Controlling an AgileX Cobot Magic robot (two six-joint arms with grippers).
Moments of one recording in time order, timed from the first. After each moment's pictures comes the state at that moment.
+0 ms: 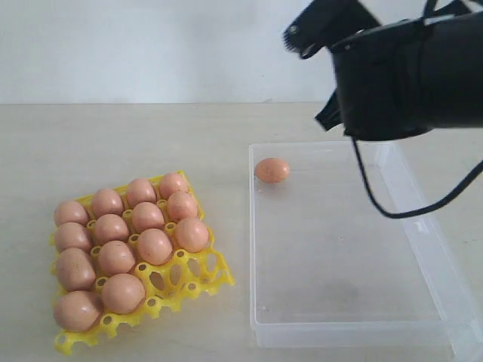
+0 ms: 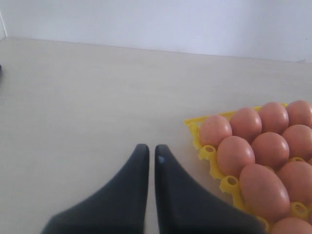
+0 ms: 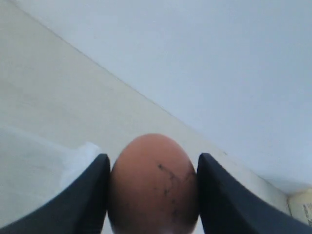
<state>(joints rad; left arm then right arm) 0.04 0.00 0.00 0.03 0.36 -0.09 0.60 1.62 -1.08 1.74 -1.01 -2.12</state>
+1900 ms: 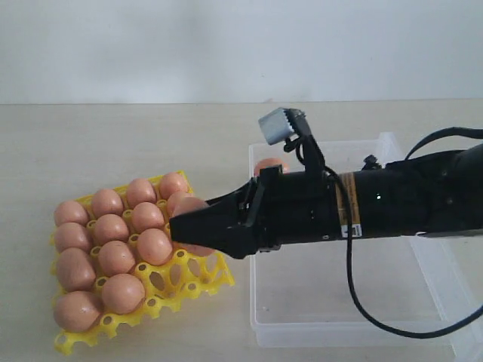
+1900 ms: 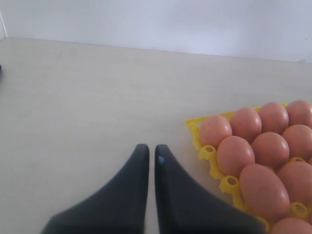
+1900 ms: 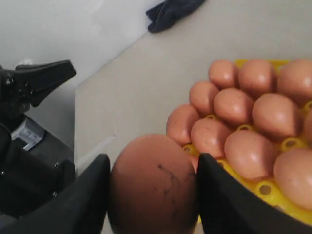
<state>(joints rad) 0.04 0.00 0.00 0.03 0.36 -0.09 0.37 1.74 -0.71 -1.17 -1.00 1.16</state>
